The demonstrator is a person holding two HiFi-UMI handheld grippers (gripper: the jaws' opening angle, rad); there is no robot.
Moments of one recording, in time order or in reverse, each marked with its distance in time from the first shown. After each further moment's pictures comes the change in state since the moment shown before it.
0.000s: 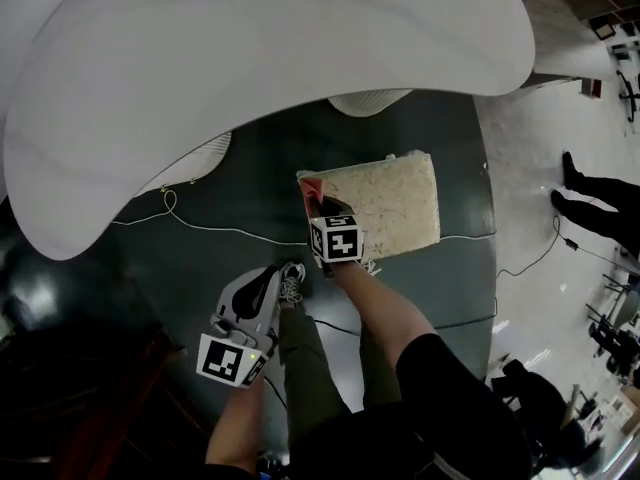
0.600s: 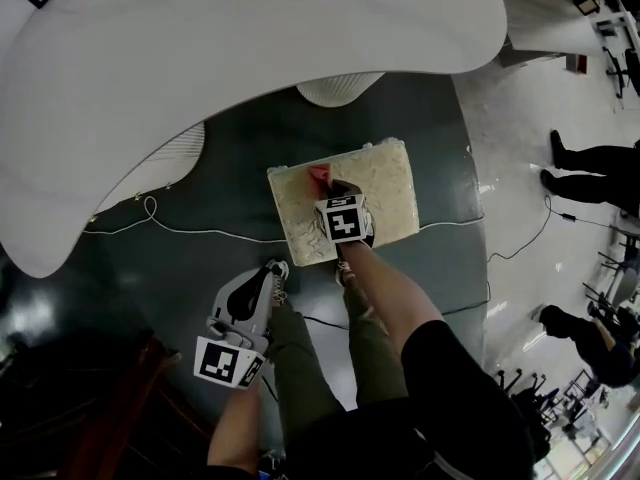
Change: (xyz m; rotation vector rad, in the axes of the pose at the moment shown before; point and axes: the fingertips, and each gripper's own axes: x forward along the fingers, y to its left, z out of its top) left arm 0.034 -0.040 -0.017 -0.029 0.030 -0.038; right arm -0.020 -0.106 -0.001 -0.113 0.078 -0.146
